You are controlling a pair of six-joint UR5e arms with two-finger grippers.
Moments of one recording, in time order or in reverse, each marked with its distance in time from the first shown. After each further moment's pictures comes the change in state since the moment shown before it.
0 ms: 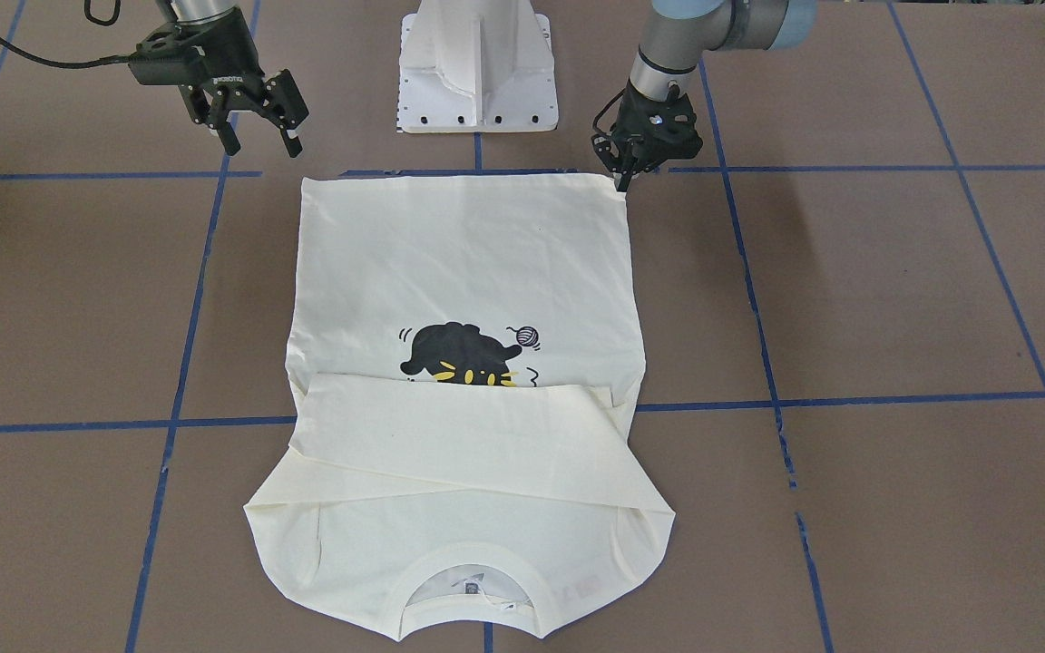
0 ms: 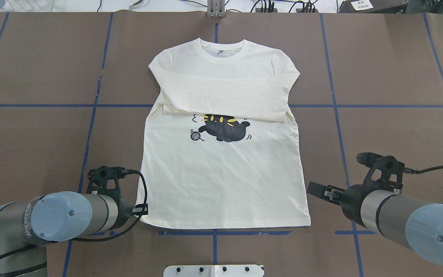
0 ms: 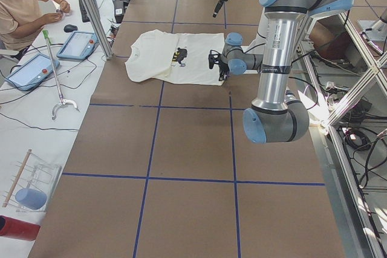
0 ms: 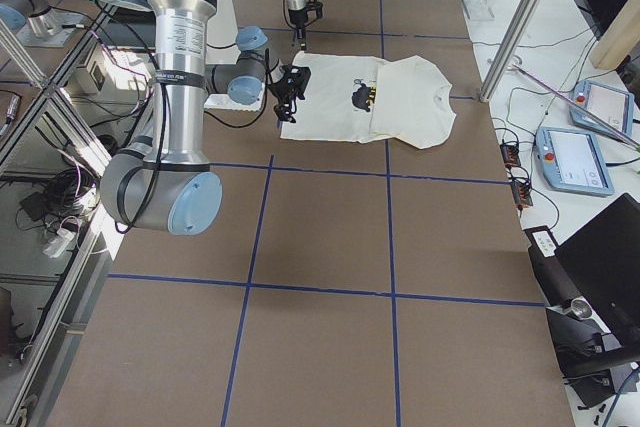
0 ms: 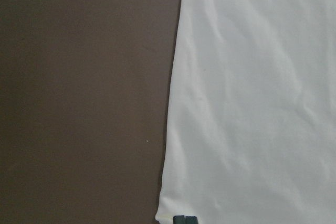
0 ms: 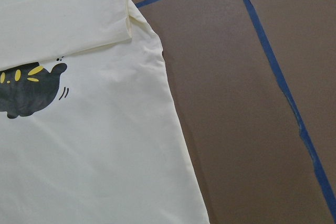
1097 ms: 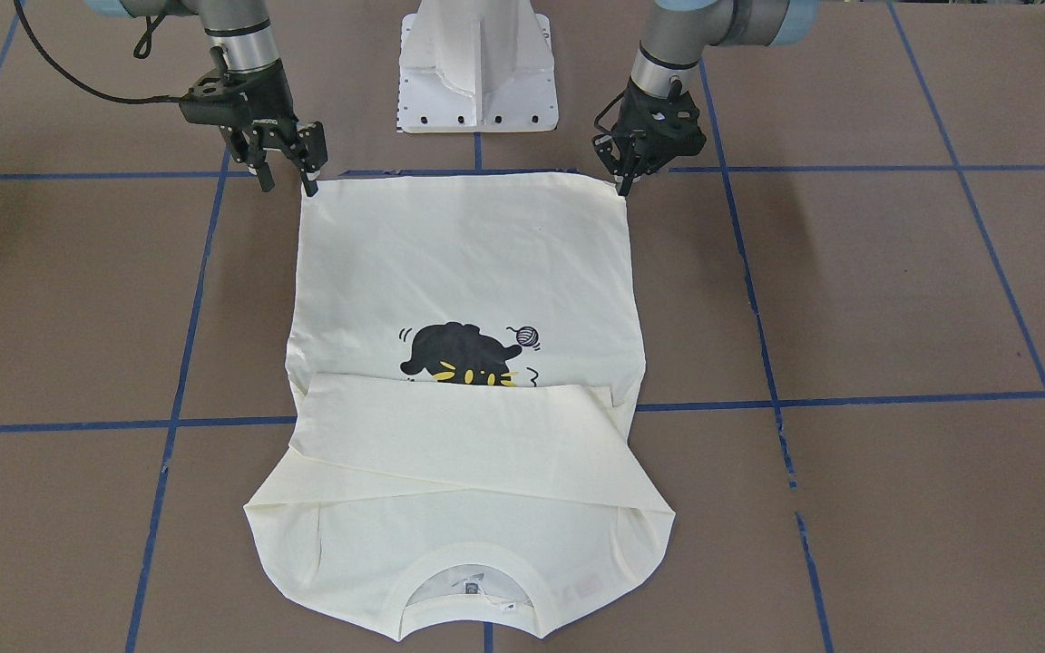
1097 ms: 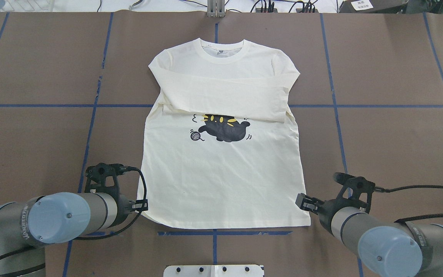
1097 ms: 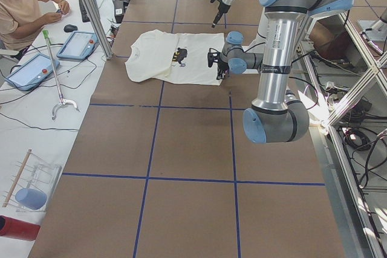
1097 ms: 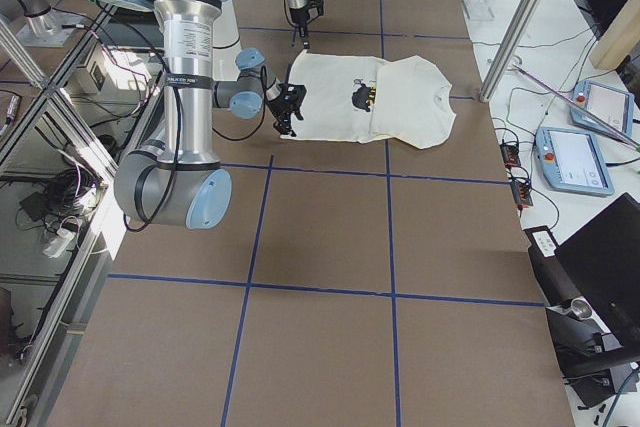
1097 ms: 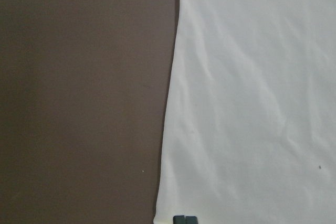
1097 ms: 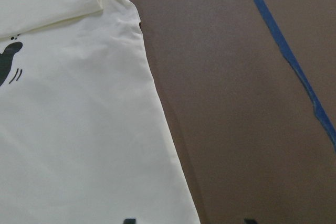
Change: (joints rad) left arm 0.003 0.001 -0.013 0.000 0.052 -0.002; right arm -0.111 0.073 -0.184 0.015 -0.135 0.087
